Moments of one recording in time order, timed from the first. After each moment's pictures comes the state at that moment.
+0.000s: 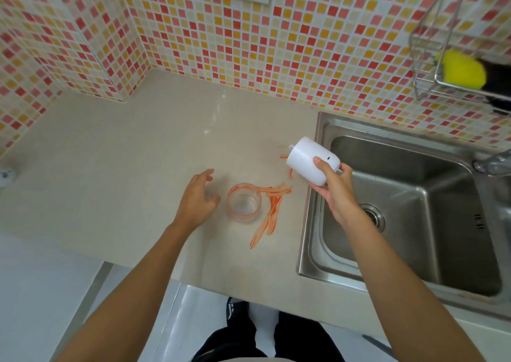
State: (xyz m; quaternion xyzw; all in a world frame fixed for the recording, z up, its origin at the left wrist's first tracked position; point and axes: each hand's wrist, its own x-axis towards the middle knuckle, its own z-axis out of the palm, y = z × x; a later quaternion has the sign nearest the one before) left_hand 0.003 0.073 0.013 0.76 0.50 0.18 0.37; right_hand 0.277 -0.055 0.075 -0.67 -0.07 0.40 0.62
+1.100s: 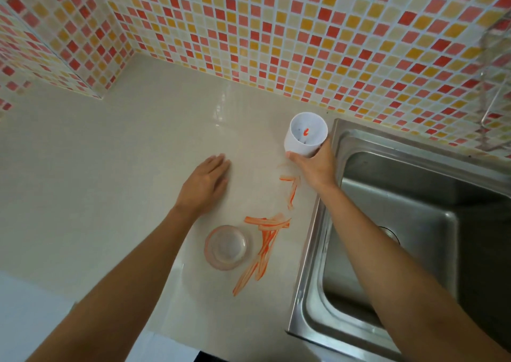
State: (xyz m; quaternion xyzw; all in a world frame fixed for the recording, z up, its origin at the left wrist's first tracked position) left_hand 0.080 0.166 -0.030 0.89 0.41 0.08 0.21; right_hand 0.351 0.090 -0.005 -0.79 -0.30 0.27 0.46
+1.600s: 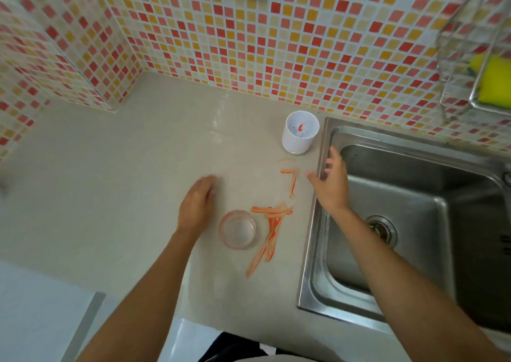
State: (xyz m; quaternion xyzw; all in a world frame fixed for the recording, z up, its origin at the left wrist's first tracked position) left_hand 0.034 0.113 -0.019 0.78 0.52 0.17 0.31; right_hand 0.335 0.007 0.002 -0.82 -0.30 0.23 0.43
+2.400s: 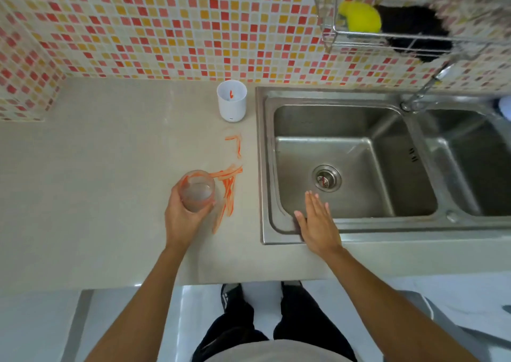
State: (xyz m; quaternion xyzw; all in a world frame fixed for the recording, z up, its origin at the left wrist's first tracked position) left_hand 0.042 -0.012 0.007 0.69 0.49 0.27 0.45; right_hand 0.268 -0.235 -0.036 -0.90 -0.39 0.17 0.10
